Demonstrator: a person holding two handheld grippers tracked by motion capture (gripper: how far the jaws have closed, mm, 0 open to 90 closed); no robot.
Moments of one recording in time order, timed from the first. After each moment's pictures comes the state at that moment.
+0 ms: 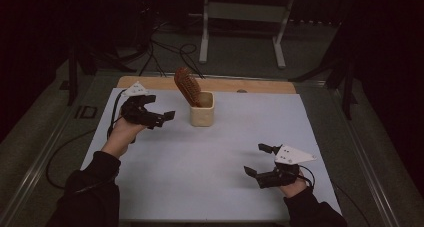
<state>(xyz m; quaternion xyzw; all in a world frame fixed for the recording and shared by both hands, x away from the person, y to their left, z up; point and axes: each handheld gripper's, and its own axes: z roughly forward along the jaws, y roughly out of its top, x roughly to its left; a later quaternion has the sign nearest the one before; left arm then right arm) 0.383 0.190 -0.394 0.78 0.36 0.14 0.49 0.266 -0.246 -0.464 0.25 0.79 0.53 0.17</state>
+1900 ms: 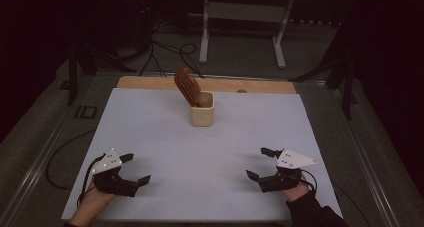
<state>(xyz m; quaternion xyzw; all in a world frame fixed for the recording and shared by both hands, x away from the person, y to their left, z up) 0.245 0.248 -0.495 0.80 0.35 0.13 0.47 0.259 -0.253 -0.472 0.26 0.80 0.52 0.18</state>
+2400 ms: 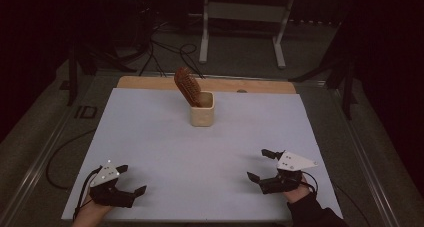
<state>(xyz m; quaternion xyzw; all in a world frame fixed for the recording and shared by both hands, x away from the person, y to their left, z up) 0.222 0.259 -0.518 0.80 0.39 0.14 0.43 0.256 -0.255 -0.476 0.26 0.80 0.51 0.18</state>
